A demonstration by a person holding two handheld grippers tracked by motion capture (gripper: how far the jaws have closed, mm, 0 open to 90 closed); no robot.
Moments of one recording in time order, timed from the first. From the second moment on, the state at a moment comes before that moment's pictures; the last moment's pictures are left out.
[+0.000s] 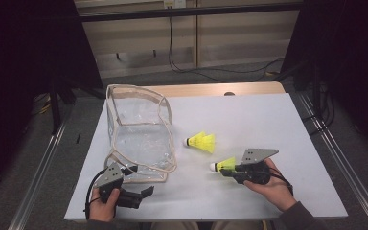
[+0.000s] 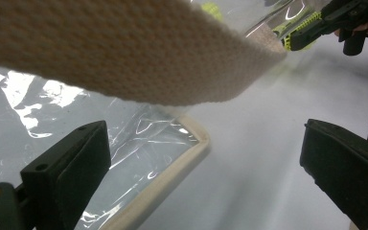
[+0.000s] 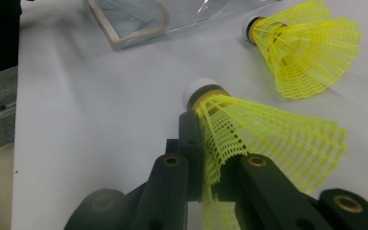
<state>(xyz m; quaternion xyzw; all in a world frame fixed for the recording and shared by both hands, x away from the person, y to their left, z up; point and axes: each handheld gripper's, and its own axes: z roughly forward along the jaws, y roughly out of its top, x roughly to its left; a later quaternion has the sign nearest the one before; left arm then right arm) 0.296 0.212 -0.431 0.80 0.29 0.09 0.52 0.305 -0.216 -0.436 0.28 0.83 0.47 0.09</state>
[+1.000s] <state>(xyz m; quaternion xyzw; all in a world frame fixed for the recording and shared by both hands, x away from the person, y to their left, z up) 0.296 0.212 -0.431 0.80 0.29 0.10 0.52 0.324 -0.223 -0.429 0.32 0.81 0.47 0.14</state>
